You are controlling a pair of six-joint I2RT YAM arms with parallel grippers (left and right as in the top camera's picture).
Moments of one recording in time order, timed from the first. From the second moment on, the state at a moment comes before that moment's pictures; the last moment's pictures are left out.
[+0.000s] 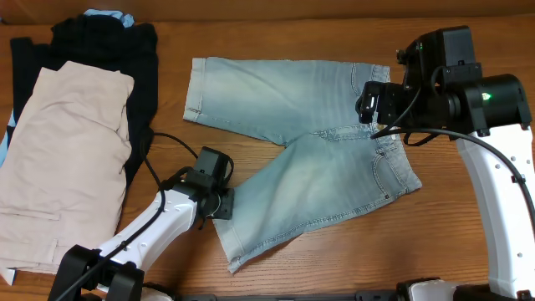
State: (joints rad) left arm -0.38 1.46 0.66 -0.55 0.01 -0.31; right arm 0.15 1.51 1.71 -1.31 -0.15 0.28
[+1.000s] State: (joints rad) left arm -0.18 1.46 0.76 -0.16 -0.33 -0.08; right arm 0.15 1.58 1.71 -1.33 -0.09 0.31
